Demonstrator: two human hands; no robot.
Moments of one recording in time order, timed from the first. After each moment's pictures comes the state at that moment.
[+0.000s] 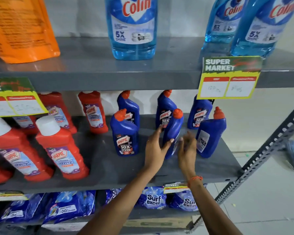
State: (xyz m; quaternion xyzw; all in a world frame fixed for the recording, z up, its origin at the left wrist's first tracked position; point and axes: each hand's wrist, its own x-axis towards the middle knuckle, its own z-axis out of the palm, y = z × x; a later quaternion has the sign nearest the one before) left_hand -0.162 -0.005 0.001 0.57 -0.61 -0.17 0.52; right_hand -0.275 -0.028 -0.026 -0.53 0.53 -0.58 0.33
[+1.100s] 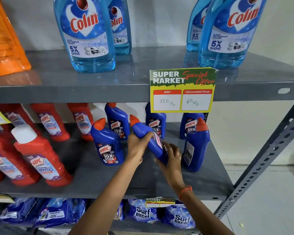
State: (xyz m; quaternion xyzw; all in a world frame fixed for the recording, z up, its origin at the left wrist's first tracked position) left_hand -0.181 -0.066 0.028 0.59 -0.34 -0.34 0.65; right_hand -0.308 -0.058 -0.048 -0.70 0.50 -0.42 0.28
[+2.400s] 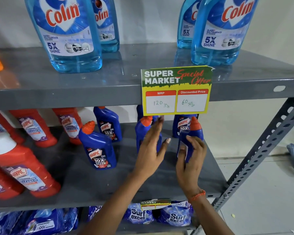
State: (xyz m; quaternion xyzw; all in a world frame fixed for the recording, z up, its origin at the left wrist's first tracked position) left_hand -0.224 -0.040 0.038 0.47 -0.71 -0.07 0.52; right_hand -0.346 -0.038 0.003 -0.58 0.43 -0.69 0.08
